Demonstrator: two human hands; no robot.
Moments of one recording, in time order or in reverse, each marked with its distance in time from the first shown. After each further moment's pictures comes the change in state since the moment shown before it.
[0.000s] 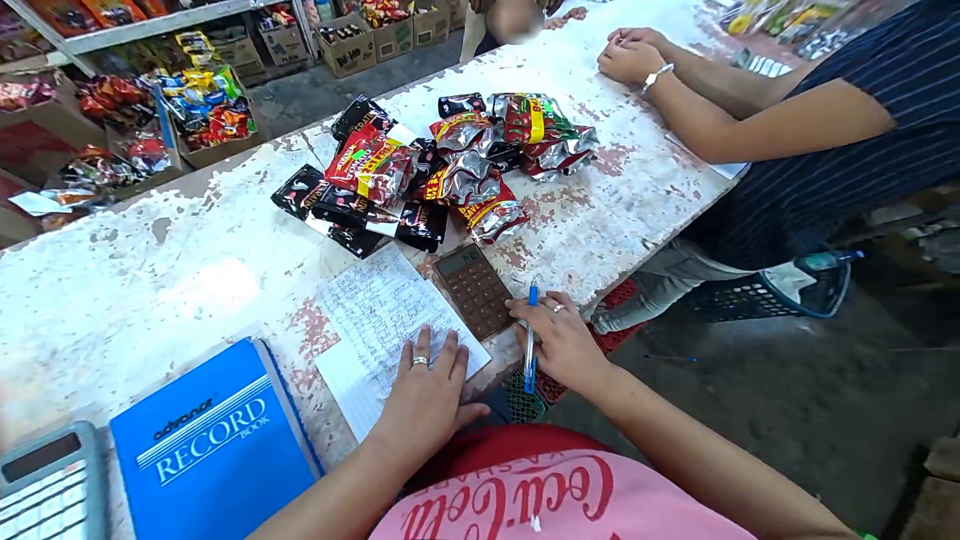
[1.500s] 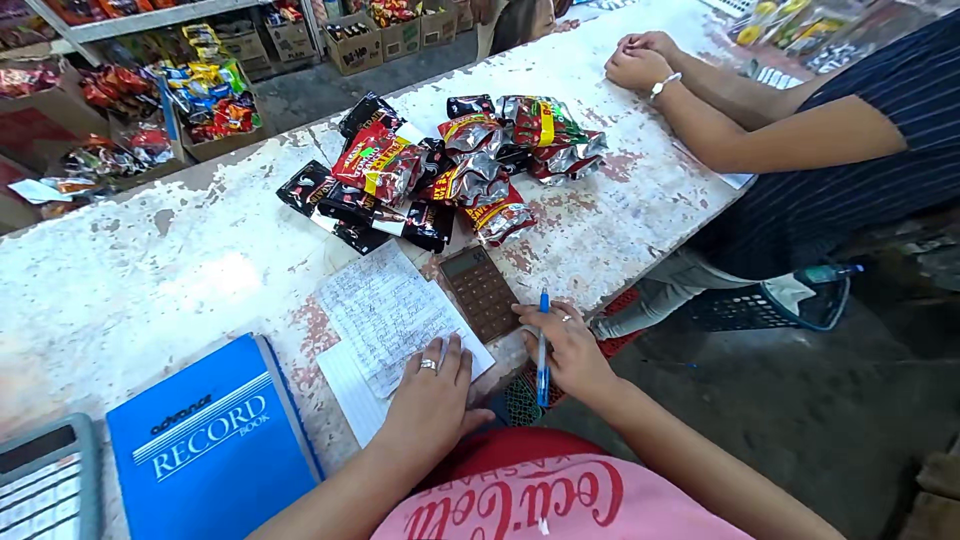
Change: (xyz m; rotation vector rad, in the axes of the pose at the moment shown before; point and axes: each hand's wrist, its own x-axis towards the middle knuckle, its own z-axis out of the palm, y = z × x) left_hand -0.002 0.002 0.008 0.082 0.109 0.032; right_hand -0.010 0.004 0.006 0.132 0.073 0.004
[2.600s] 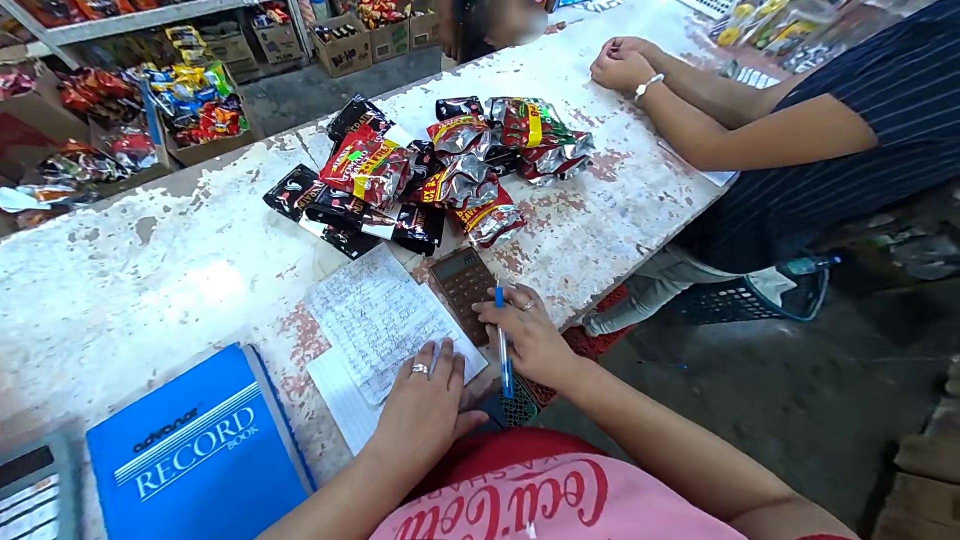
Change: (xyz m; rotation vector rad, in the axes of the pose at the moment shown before) left_hand 0.000 0.000 0.000 -0.013 0.026 0.010; right_hand 0.031 -0.012 0.014 0.055 -0.075 -0.073
